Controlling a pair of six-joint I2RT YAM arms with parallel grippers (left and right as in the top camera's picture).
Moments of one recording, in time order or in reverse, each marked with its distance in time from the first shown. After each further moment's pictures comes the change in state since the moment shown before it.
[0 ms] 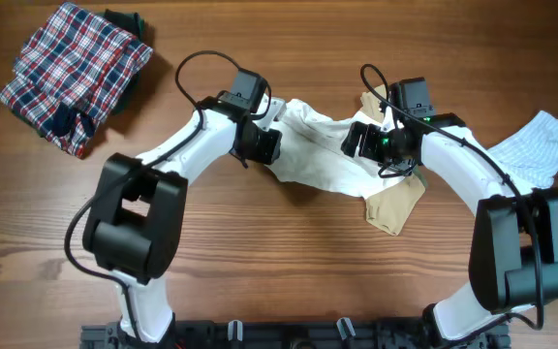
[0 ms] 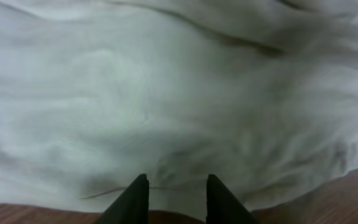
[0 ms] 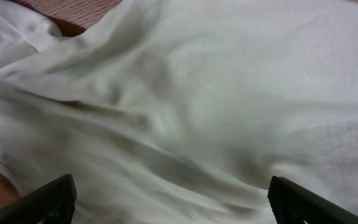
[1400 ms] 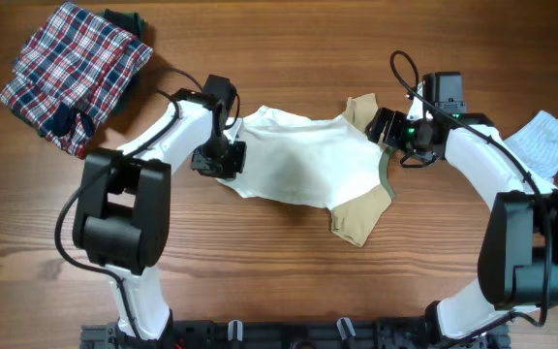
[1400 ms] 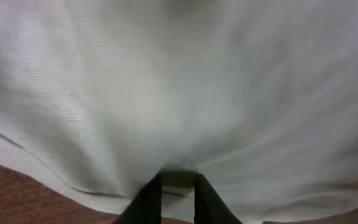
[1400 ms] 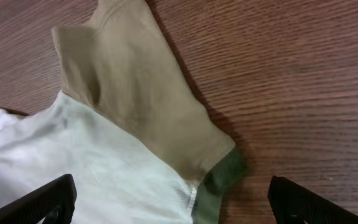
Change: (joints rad) left arm 0.121 0.025 0.015 -0.327 -0.146 -0.069; right arm -0.137 0.000 0.000 0.102 0.005 -0.092
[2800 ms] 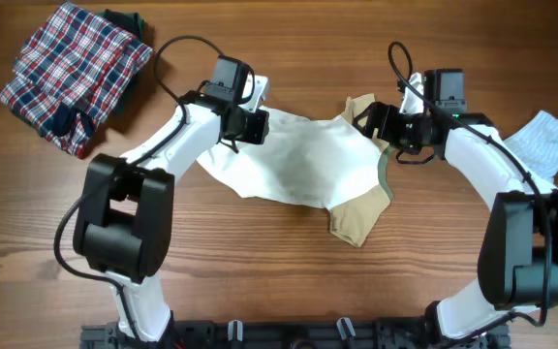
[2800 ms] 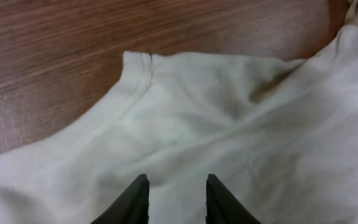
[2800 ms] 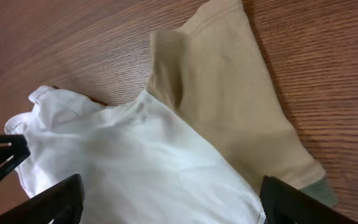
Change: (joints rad) left arm -0.048 -0.040 -0.006 0.458 0.111 0.040; right arm 0.002 0.000 0.000 0.079 -0.216 -0.023
